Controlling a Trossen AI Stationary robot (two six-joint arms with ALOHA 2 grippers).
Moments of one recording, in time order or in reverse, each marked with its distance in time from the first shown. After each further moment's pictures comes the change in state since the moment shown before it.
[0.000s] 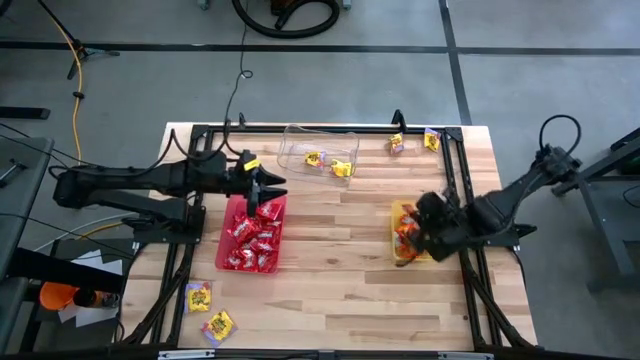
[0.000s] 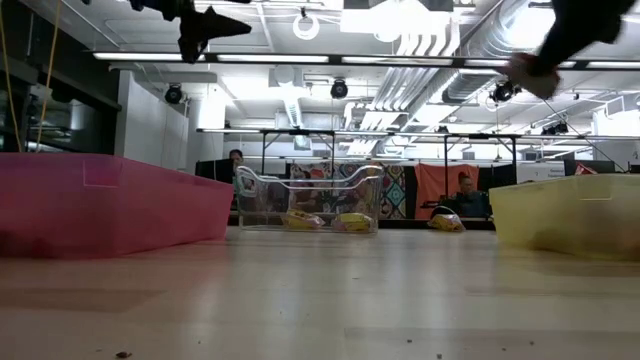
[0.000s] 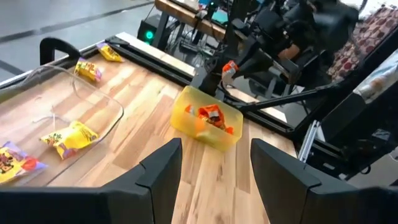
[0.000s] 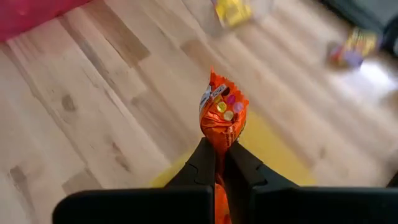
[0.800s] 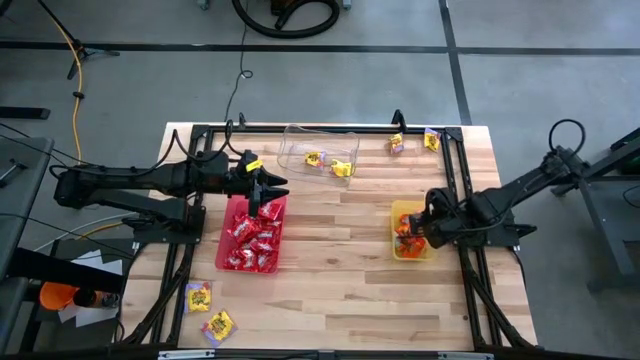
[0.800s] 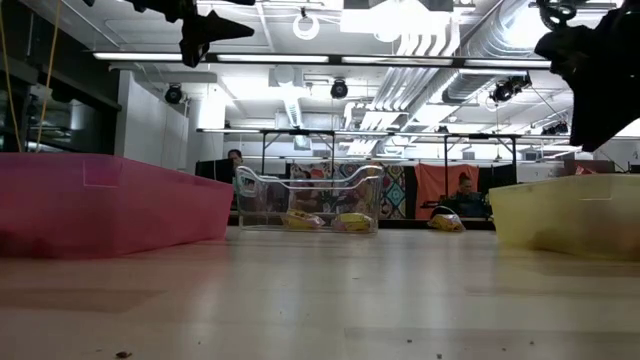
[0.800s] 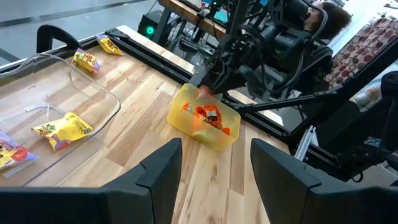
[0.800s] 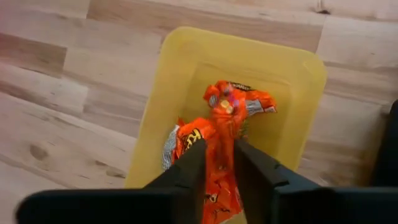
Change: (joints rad) left arm 0.000 0.021 0.000 0.015 0.000 -0.062; right arm -0.080 -0.174 -0.328 0.118 -0.219 0.621
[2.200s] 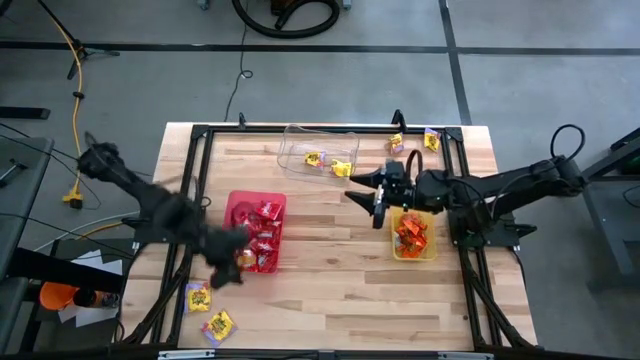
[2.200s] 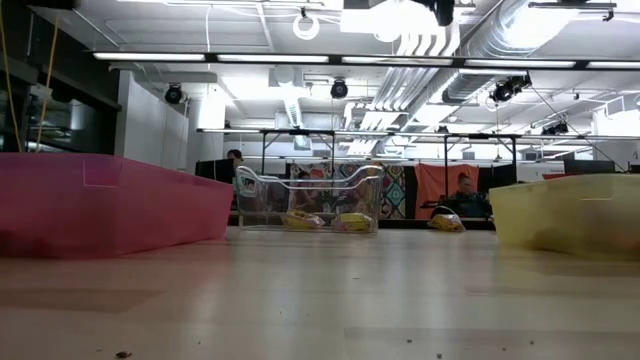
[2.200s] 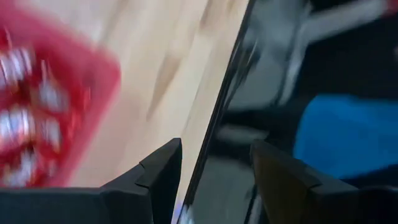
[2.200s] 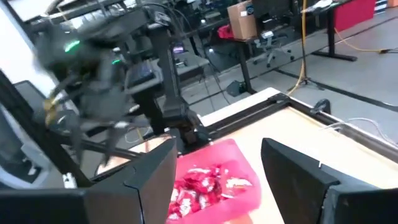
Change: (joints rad) left arm -0.599 0.160 0.303 -0.715 0.129 -0.584; right arm -0.295 0.208 0.180 1.301 -0.025 -1.417
